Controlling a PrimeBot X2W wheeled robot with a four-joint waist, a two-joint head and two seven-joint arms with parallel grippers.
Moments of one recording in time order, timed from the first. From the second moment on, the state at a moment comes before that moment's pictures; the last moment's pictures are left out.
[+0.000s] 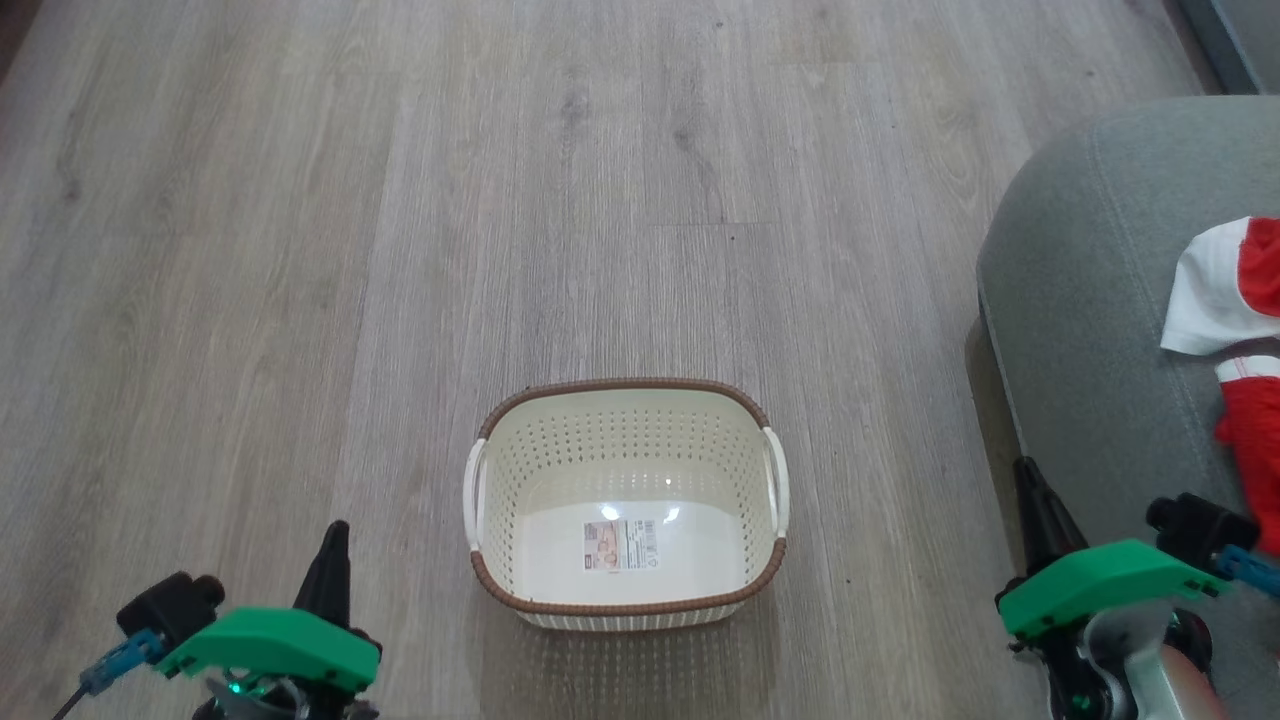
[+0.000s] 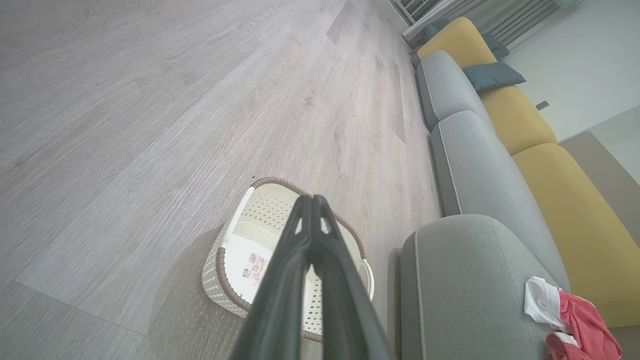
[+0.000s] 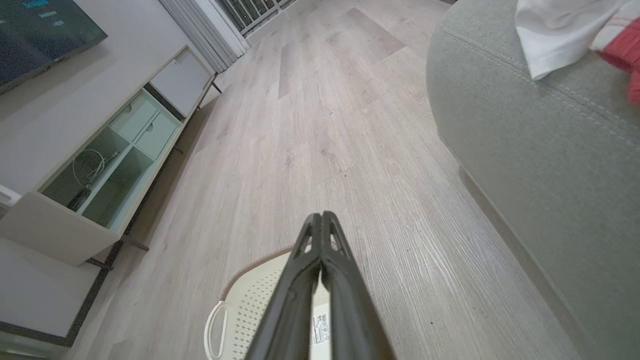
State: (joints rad) left arm -0.04 0.05 0.00 0.42 -0.82 -0.09 -0.10; right arm -0.09 -0.07 -0.05 0.43 0.62 0.13 -0.10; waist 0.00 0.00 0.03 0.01
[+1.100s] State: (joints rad) left arm -0.05 0.05 0.03 0.36 -1.15 -0.10 -0.01; right arm -0.09 -0.06 -0.08 0.37 1.04 0.13 -0.01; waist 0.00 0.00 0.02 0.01
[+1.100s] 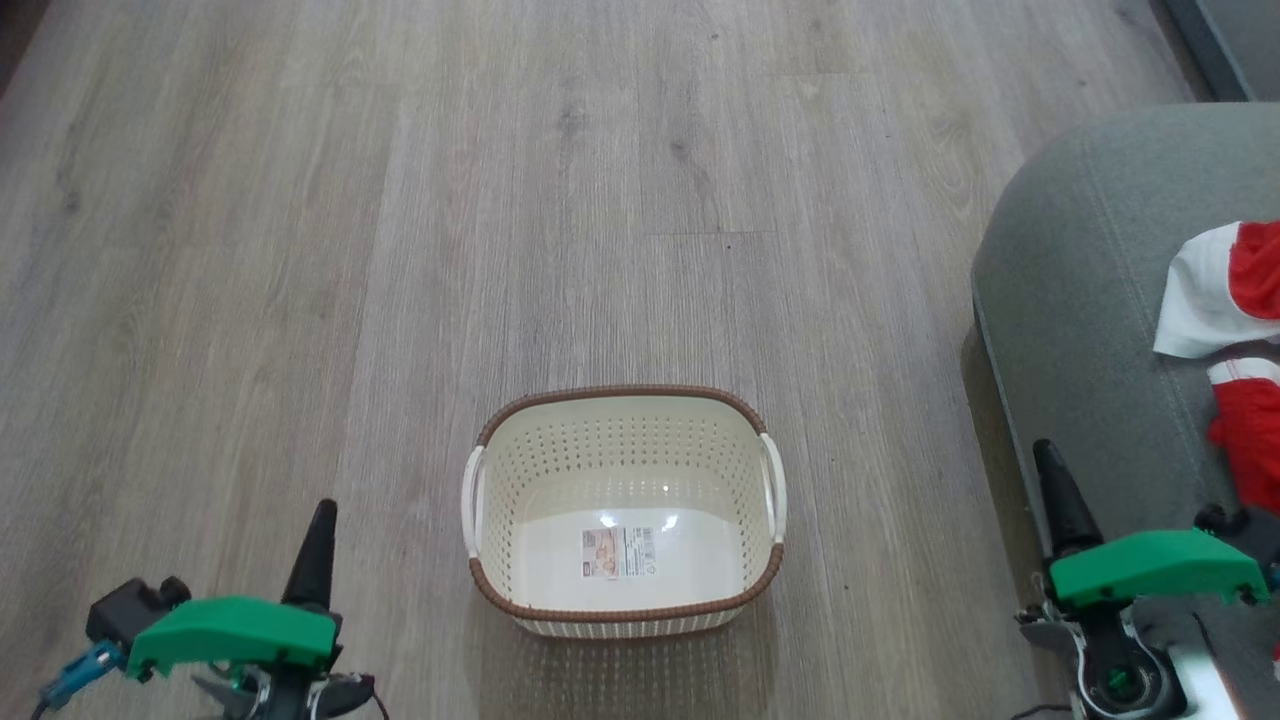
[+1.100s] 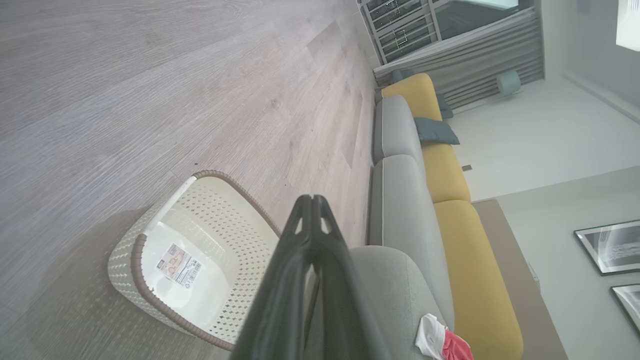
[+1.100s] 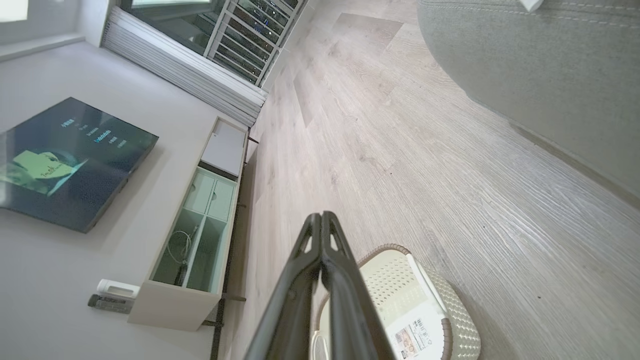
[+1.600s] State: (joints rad) left arm -0.05 0.04 0.05 0.34 -1.31 -0.11 0.03; right arm -0.09 -0.06 -0.10 0.34 1.23 0.13 0.03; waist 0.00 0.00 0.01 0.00
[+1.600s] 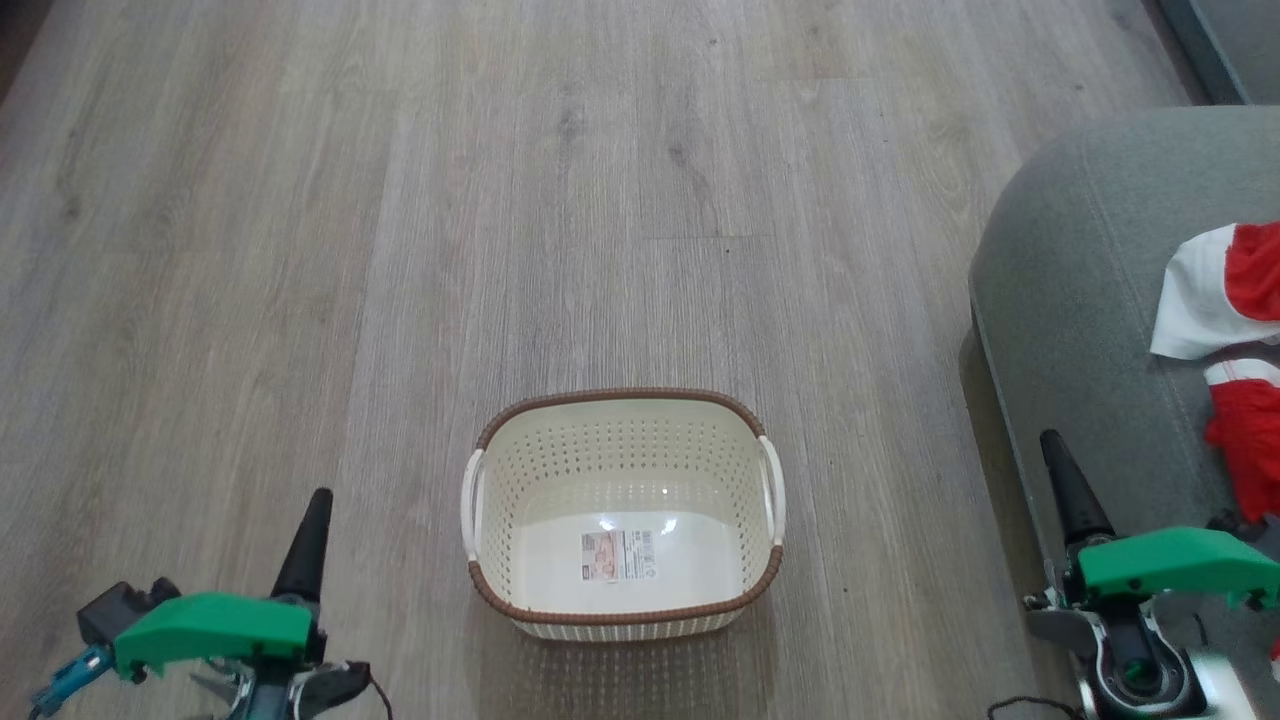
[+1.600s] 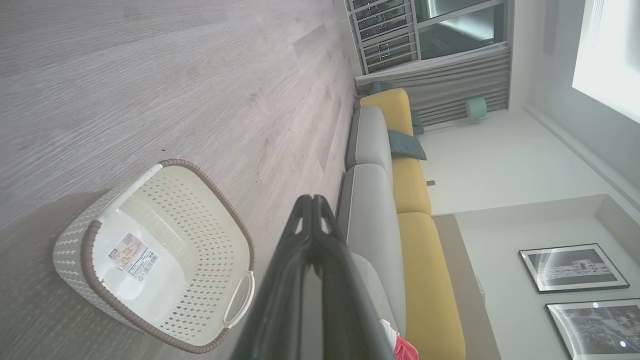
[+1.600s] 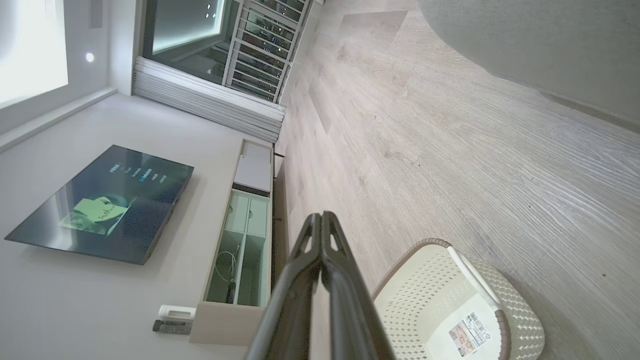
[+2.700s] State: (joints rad) left arm -0.06 0.04 0.08 0.28 -1.60 -0.13 0.11; right arm -0.09 -0.05 -0.13 0.28 1.60 0.13 0.11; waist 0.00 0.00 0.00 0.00
